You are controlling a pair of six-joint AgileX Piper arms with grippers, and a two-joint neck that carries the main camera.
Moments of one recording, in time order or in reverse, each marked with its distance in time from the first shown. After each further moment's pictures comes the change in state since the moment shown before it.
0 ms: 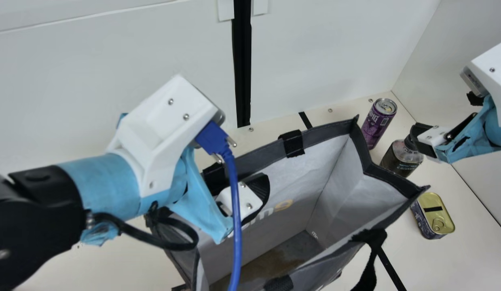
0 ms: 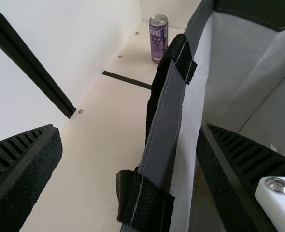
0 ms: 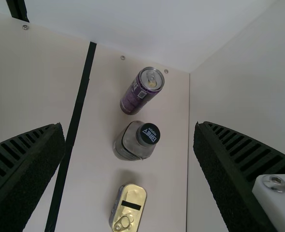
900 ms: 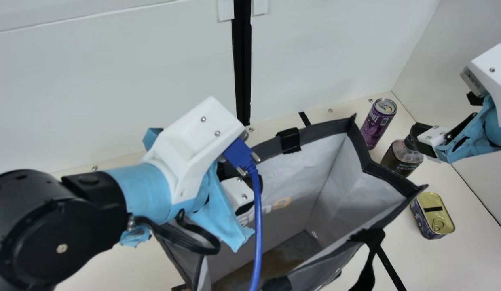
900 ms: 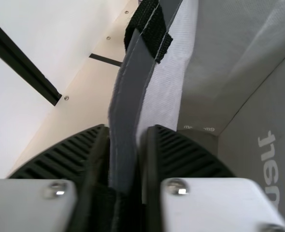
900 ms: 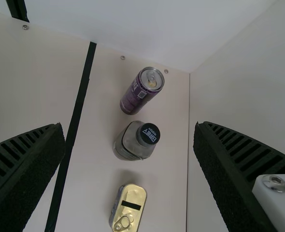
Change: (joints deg) left arm -2.1 0.8 3.6 1.7 -0.1 -1.4; right arm 0.0 0.0 0.0 0.0 0.0 0.0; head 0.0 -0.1
